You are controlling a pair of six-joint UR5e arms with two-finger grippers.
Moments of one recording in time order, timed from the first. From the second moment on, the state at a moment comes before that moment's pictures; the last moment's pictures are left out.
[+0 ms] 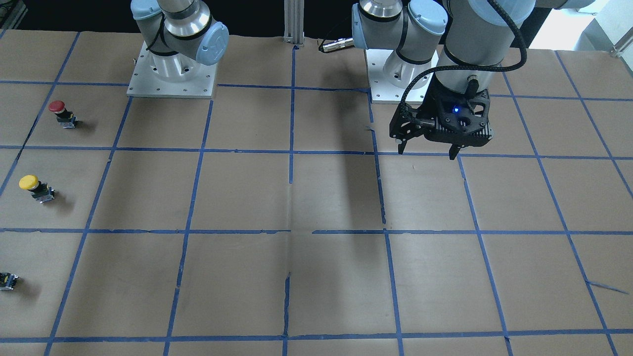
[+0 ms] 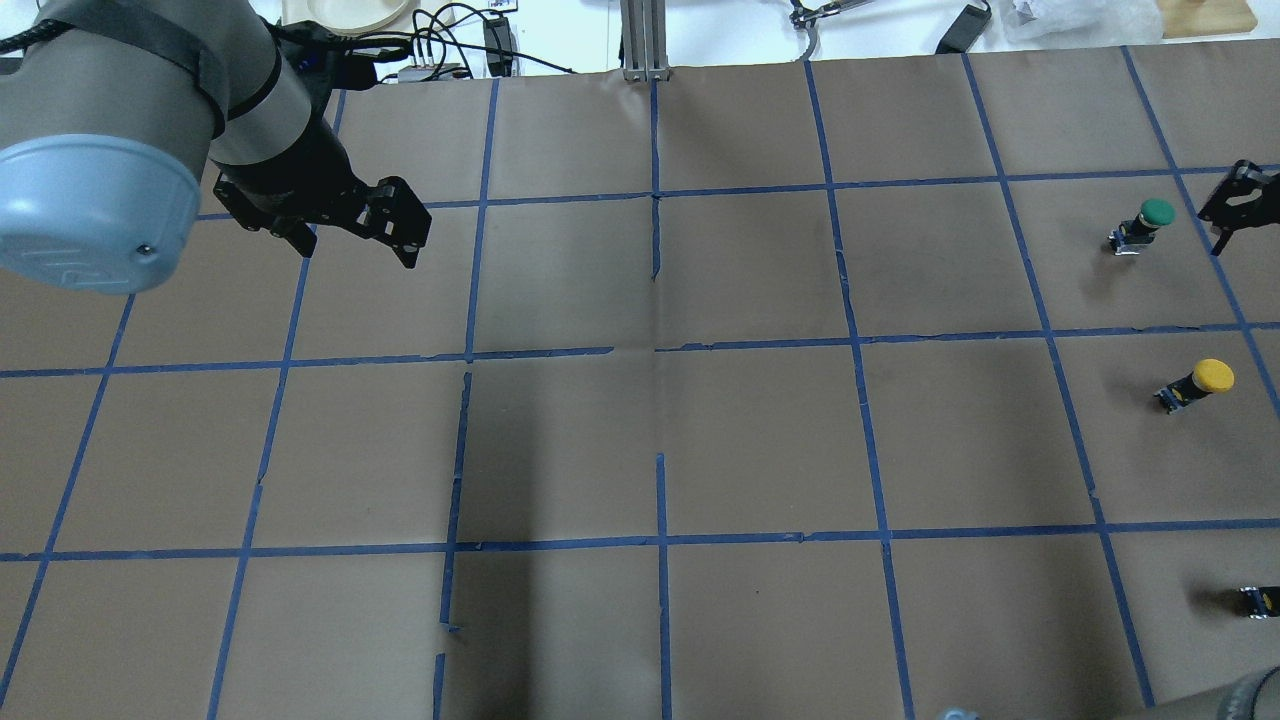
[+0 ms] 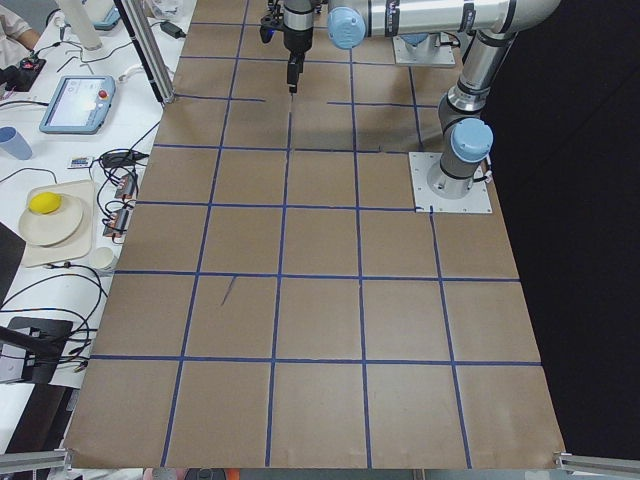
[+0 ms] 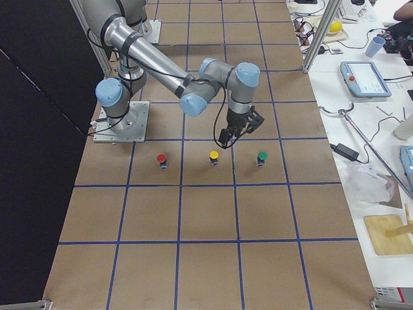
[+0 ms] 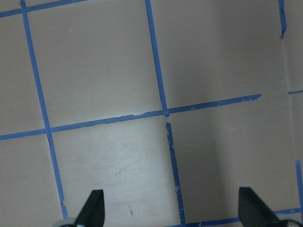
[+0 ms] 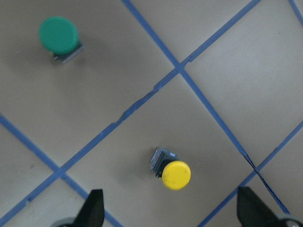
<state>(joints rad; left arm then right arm) -1.58 -1.59 -1.66 -1.39 1.60 0.14 1.07 -1.35 1.63 -1.84 -1.81 0.17</state>
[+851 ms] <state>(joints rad) -1.58 -1.58 -1.66 -1.39 1.60 0.14 1.43 -1.49 1.50 -1.49 -1.62 0.16</state>
